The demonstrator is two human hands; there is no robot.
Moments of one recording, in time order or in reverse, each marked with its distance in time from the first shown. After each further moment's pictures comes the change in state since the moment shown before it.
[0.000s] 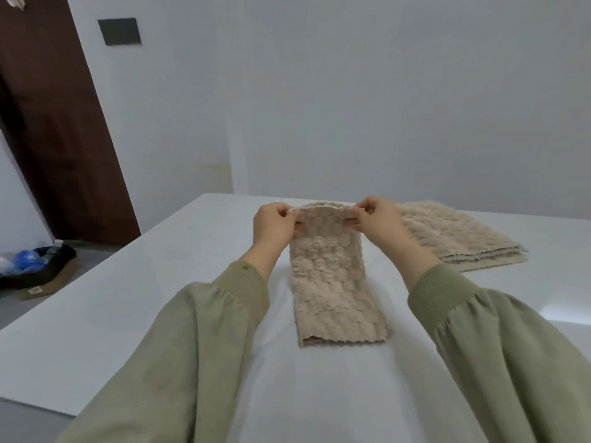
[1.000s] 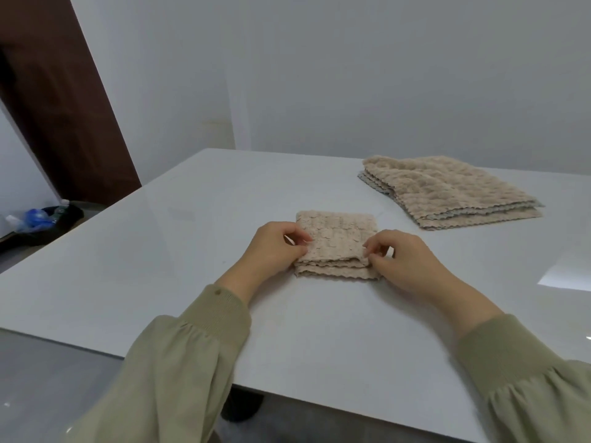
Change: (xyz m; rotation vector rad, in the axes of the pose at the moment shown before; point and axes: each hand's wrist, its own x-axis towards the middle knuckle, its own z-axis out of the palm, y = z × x) left_hand -0.089 -0.060 -0.017 0.256 -0.346 -0.009; right_hand -0.112 0.068 -0.025 -0.389 -0.283 -0.157
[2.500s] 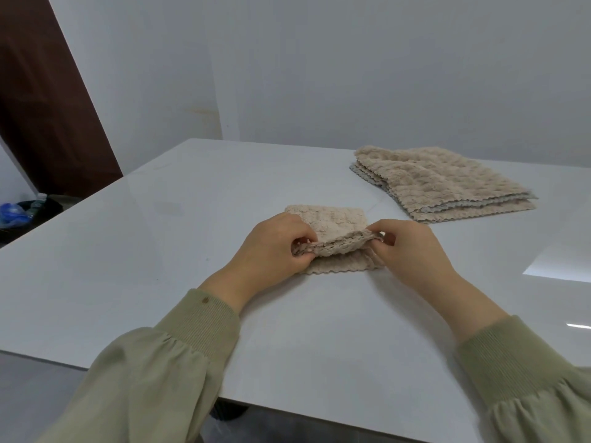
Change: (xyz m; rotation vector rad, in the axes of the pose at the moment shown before) left_hand -0.001 -0.004 0.009 0.429 0.036 0.607; right_hand 0.002 -0.004 -0.002 -0.222 0.174 0.046
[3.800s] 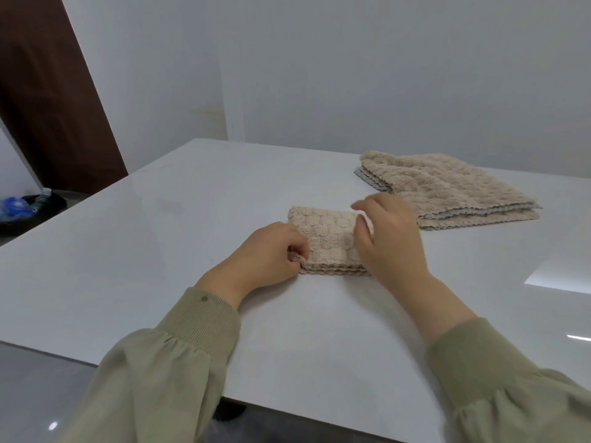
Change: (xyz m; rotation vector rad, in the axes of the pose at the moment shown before) left_hand 0.000 -0.009 -0.009 0.004 -0.255 -0.182; right_hand 0.015 -0.027 0.019 -0.048 0.364 -0.344
